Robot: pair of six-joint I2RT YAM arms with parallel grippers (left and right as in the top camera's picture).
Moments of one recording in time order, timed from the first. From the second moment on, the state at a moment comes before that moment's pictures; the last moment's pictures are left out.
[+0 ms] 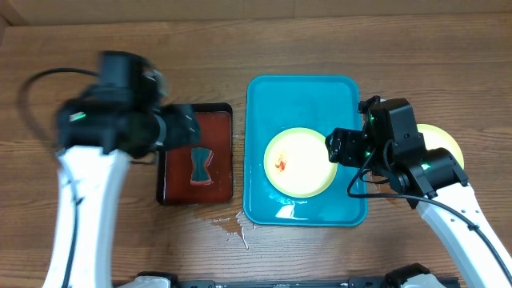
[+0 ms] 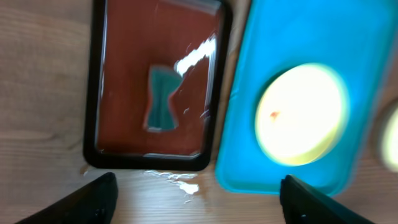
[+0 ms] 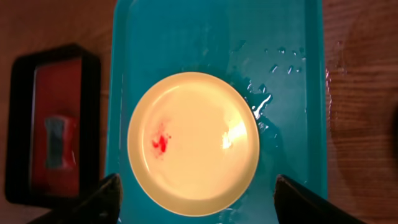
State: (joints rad) left arm -0.10 1.43 1.58 -1.38 0.15 -0.36; right arm 0.31 1.20 1.03 -0.80 -0.13 0.45
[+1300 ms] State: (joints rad) left arm -0.19 1.68 1.39 -1.21 -0.04 -0.41; right arm 0.25 1.33 1.03 -0.87 -0.03 0.46
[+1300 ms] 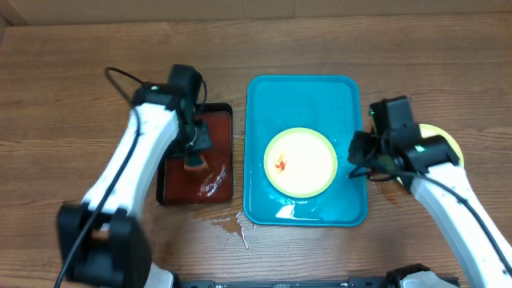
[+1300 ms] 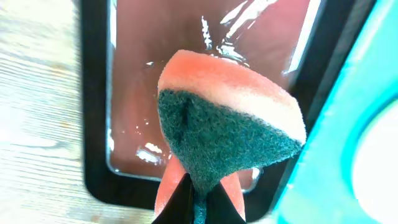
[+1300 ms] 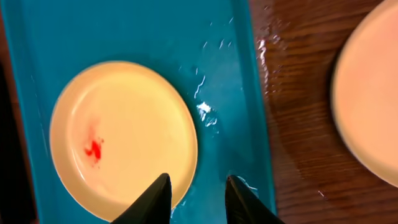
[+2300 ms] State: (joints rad) left arm -0.19 1.81 1.37 -1.11 -0.06 -0.41; right arm 0.24 1.77 1.03 -0.71 -0.20 0.36
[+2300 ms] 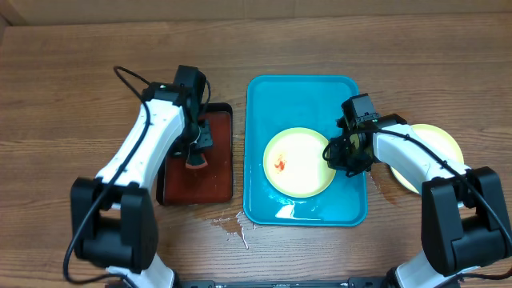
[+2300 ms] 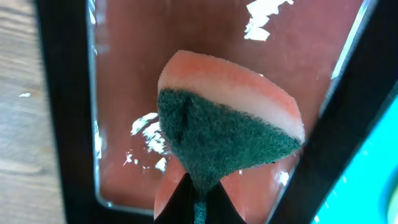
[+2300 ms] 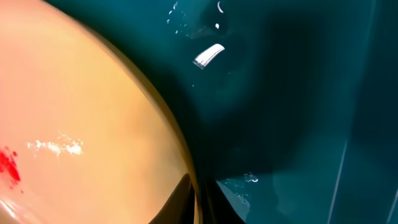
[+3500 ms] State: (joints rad) left arm -0.27 1.65 1.42 -1.13 -0.02 -0.37; right arm 0.28 1.77 1.02 -0.70 -0.17 0.37
